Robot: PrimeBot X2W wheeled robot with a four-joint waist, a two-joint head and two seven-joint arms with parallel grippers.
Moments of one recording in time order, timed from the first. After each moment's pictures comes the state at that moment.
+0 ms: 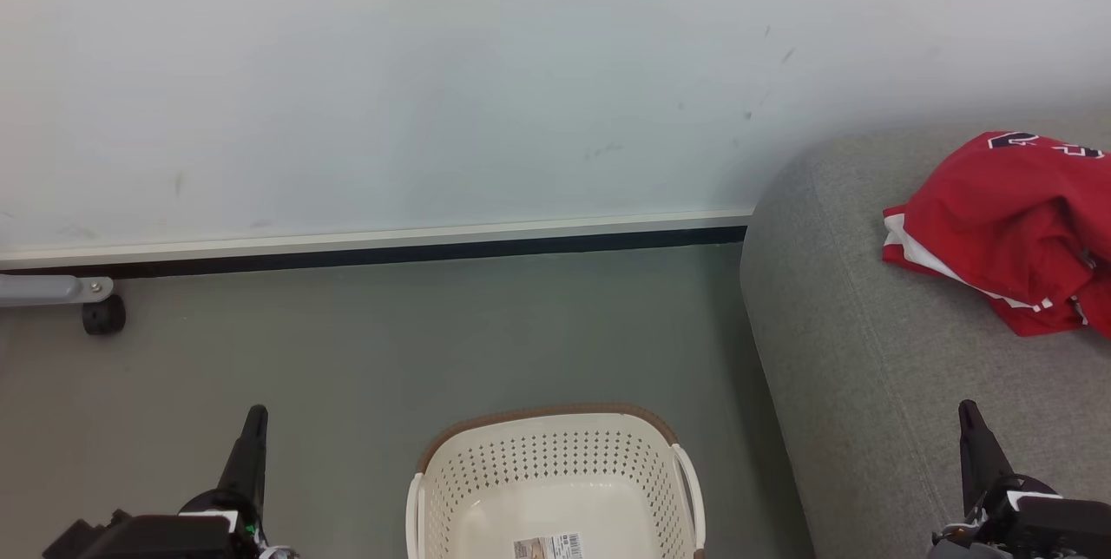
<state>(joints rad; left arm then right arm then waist) -0.08 0.04 0.09 0.29 -1.60 -0.12 0.11 -0.09 -0.04 -0.13 0.30 1.60 0.12 0.11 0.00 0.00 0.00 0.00</state>
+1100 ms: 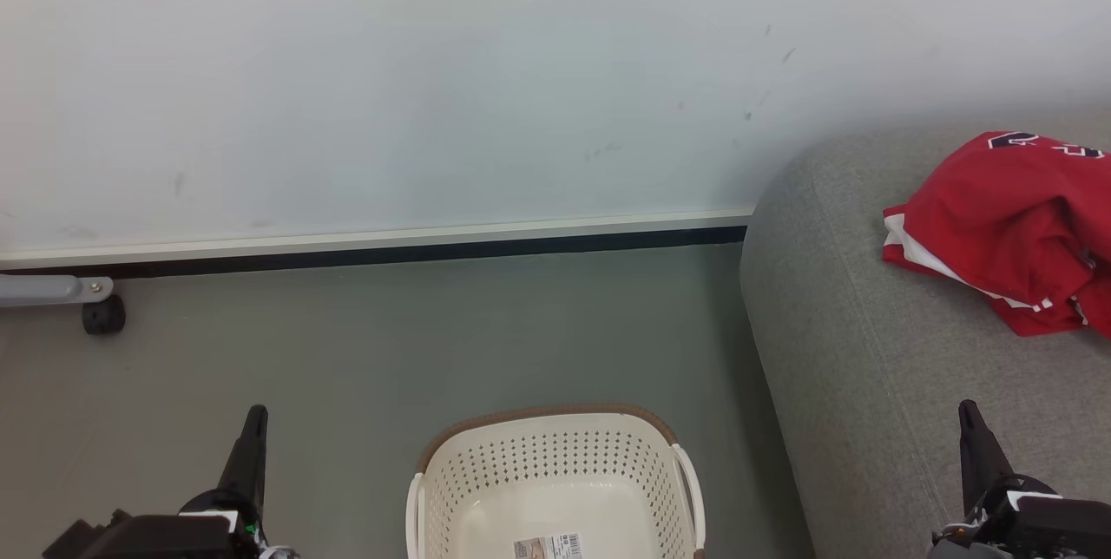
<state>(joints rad) -0.08 0.04 0.09 0.29 -1.60 -0.12 0.11 -0.09 -0.04 -0.13 0.30 1.60 0.12 0.11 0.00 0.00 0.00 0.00</state>
